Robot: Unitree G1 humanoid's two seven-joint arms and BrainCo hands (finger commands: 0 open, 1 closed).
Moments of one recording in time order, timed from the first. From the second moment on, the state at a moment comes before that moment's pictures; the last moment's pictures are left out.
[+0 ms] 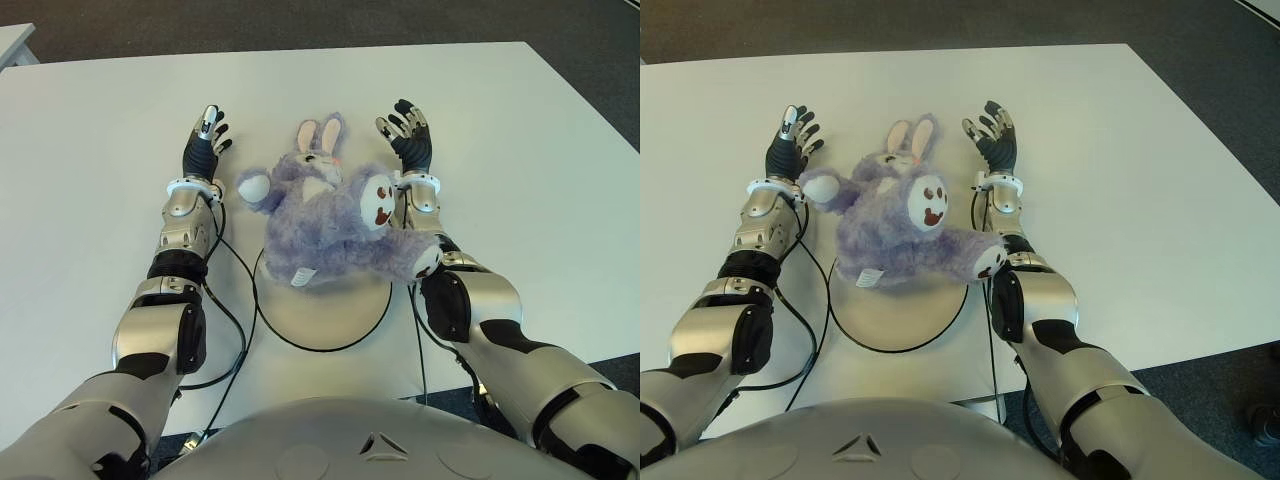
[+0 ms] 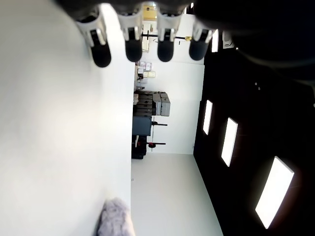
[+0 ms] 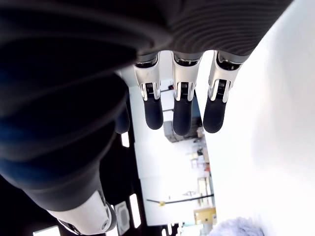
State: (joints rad) left arm -0.58 0.21 0.24 0.87 -0.19 -0.22 -0.13; right arm -0.86 -0.02 -0.25 1.28 0.04 -0.59 -0.09
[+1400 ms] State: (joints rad) left arm -0.60 0.21 0.27 0.91 -0.21 -0.24 -0.14; right arm -0.86 -0.03 -0.26 1.28 0.04 -0.59 -0.07
